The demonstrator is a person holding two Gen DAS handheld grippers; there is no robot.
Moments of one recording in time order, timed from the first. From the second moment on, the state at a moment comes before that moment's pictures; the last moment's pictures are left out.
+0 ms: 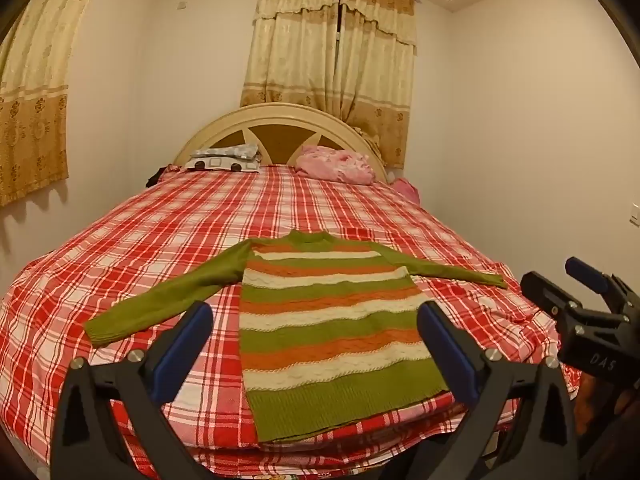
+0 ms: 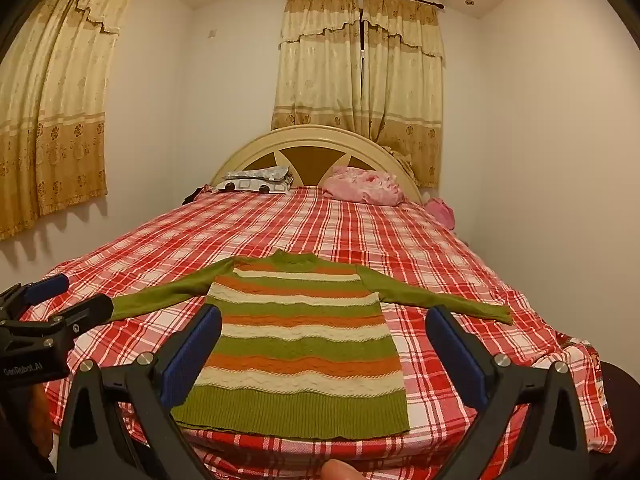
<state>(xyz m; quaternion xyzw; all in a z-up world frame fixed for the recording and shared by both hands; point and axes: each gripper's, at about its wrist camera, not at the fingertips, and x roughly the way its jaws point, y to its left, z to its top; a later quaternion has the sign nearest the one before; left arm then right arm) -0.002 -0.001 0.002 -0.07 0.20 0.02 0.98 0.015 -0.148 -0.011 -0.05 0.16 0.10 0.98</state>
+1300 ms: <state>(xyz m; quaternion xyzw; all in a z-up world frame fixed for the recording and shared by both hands) -0.003 0.009 0.007 -0.06 0.19 0.03 0.98 0.024 -0.145 -0.033 -0.06 0.17 0.10 0.98</state>
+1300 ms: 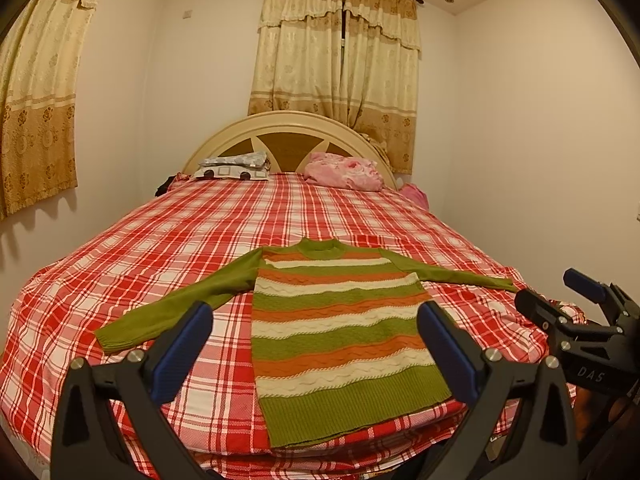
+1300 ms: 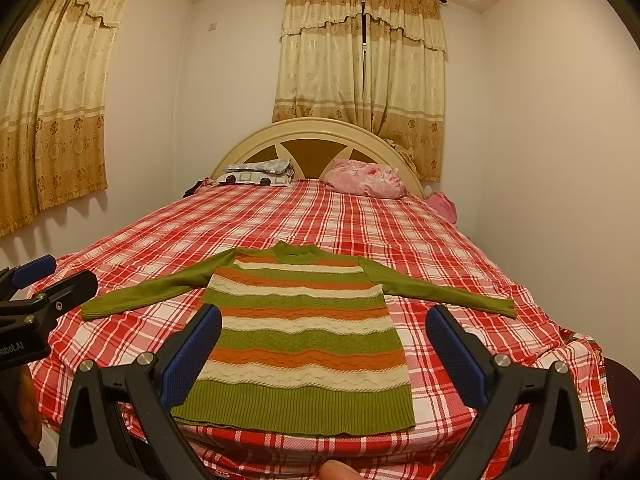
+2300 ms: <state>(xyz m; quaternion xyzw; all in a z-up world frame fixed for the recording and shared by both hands) -0.002 0.018 0.005 -0.06 0.19 0.03 0.98 0.028 -0.145 -0.044 -0.06 0.17 0.10 0.98</state>
